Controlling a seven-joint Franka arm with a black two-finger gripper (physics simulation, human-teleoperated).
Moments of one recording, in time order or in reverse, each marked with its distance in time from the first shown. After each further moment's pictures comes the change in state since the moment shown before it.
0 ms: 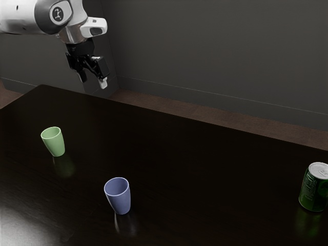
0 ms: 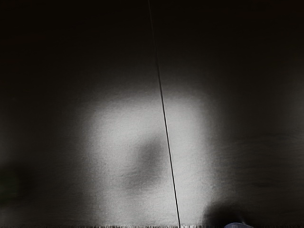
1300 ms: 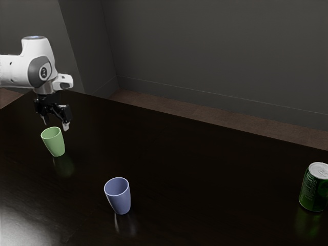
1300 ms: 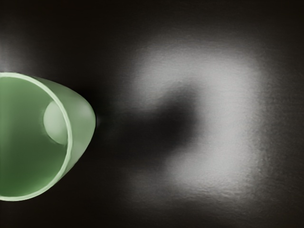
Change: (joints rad) arm 0.155 0.214 0.187 -0.230 0.034 0.295 0.136
